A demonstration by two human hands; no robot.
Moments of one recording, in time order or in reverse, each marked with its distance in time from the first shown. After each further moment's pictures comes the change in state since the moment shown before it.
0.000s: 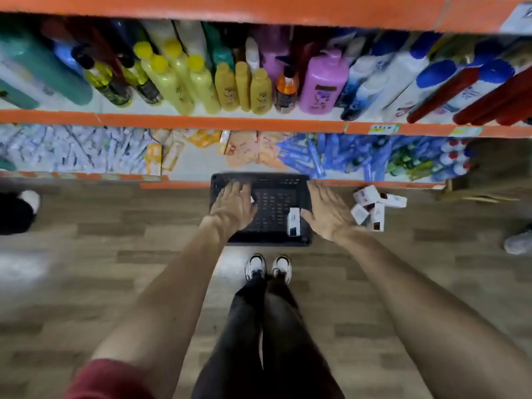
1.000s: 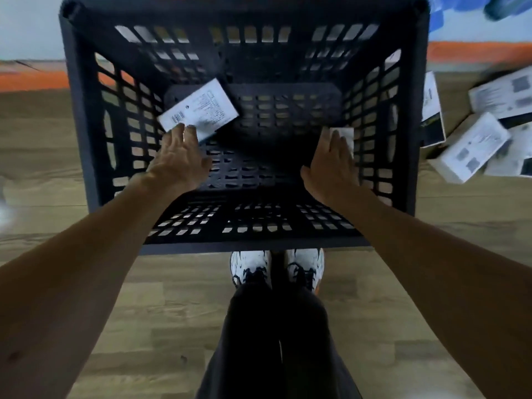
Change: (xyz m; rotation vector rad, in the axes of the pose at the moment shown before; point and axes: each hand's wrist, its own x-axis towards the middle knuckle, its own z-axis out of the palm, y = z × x) left_hand 0.344 -0.201 0.467 -0.062 -0.126 -0.212; right_hand 0.337 0.112 0.512 0.109 -0.134 0.330
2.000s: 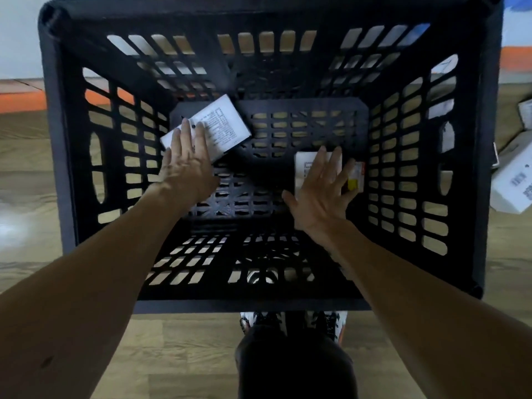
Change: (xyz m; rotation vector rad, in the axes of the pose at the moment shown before) left_hand 0.072 -0.018 0.035 0.142 0.094 -0.011; right_hand 0.049 -0.033 0.076 -0.018 0.129 0.020
